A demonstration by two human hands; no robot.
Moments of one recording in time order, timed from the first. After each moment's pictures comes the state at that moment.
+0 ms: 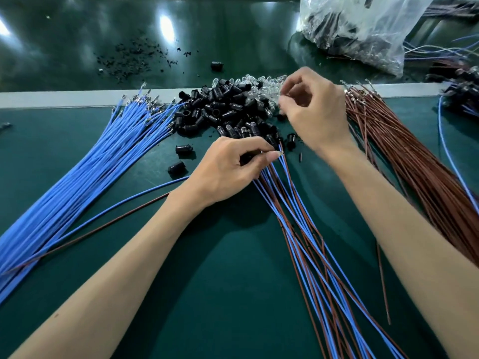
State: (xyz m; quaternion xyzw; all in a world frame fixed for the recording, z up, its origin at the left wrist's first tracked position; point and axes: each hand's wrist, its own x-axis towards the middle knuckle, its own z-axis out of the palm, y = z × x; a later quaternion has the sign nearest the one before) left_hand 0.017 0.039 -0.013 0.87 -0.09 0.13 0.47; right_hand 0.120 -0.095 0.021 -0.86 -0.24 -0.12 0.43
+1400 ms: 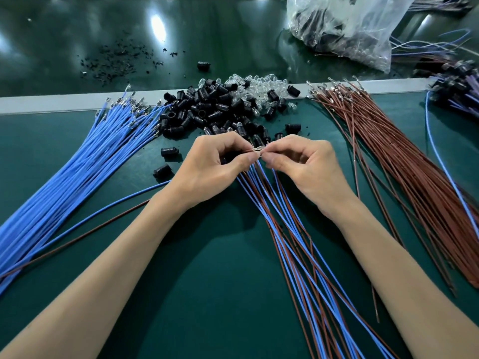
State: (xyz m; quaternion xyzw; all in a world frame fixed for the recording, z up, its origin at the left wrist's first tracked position) left_hand 0.013 0.041 -0.009 0.83 -0.04 0.09 0.55; right_hand 0.067 -0.134 -0.011 -0.76 -0.25 0.09 0.60
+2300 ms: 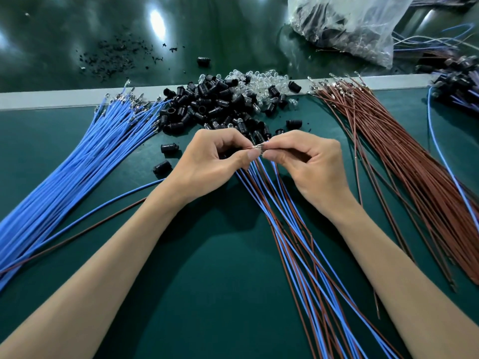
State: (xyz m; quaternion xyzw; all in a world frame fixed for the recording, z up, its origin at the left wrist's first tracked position) left_hand 0.012 0.041 -0.006 0.81 -0.06 0.08 0.58; right_hand 0.063 -0.131 -0.013 -0.75 -0.32 -0.03 0.58
